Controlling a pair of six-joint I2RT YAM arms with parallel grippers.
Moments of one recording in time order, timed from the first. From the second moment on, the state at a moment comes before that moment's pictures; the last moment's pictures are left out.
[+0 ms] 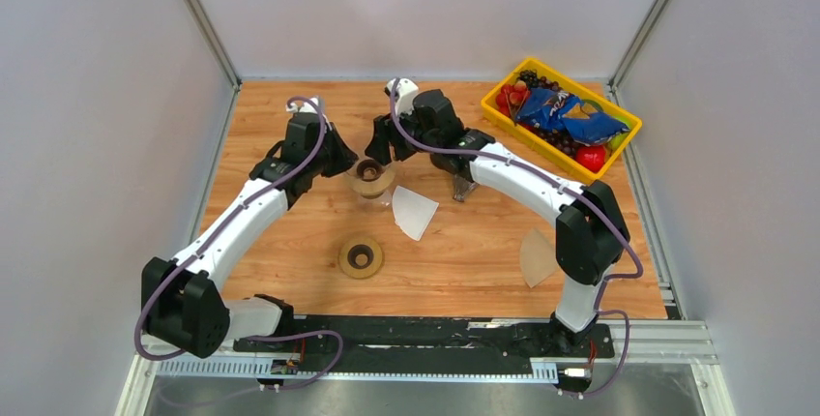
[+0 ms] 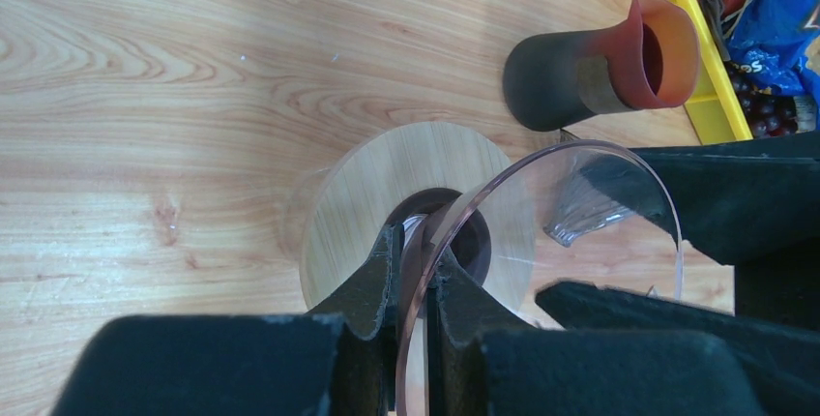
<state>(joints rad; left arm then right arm) -0.36 1.26 1.01 -0.35 -0.02 -0.65 0.74 1.79 1.49 -0.10 -0.25 0.26</state>
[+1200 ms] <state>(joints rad) -0.37 1.35 1.07 -0.39 -0.09 -0.64 0.73 1.95 1.64 -0.19 -0.23 0.30</state>
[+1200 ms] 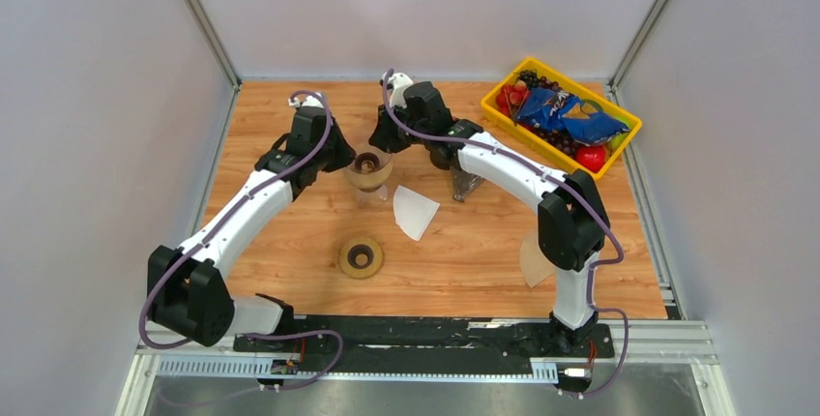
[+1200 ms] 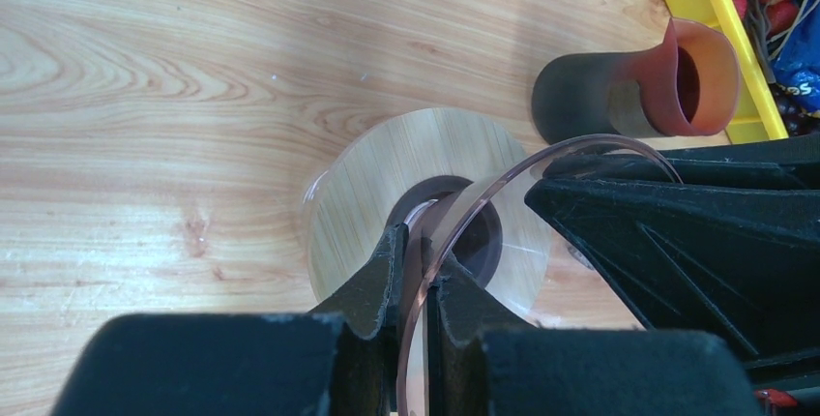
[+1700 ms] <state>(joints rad) -0.37 1.41 1.08 -0.32 -0.09 -0.61 0.72 1.97 1.61 -0.12 -0.17 0.30</state>
